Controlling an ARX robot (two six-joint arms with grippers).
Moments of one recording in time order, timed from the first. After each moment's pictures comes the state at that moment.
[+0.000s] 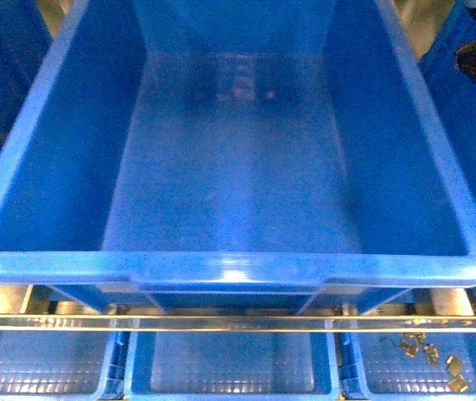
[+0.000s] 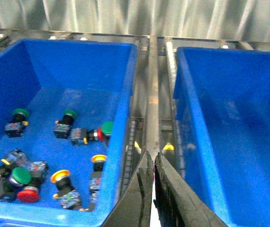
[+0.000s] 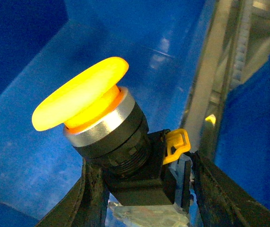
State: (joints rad) left arm 0.00 0.01 0.02 0.00 0.00 -0.01; right arm 0.38 1.13 0.47 0.31 0.12 -0.19
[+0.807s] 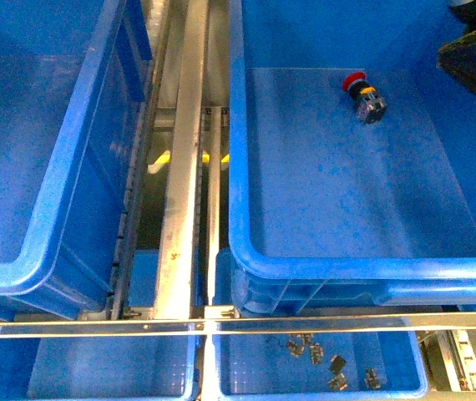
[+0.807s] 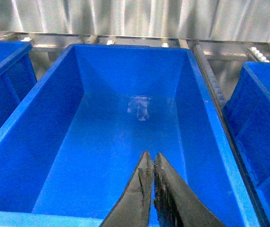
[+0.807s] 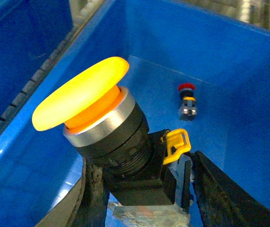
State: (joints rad) left arm 0.00 0.01 0.02 0.00 0.00 -0.01; right arm 0.44 1.14 0.46 0.34 0.15 -0.16
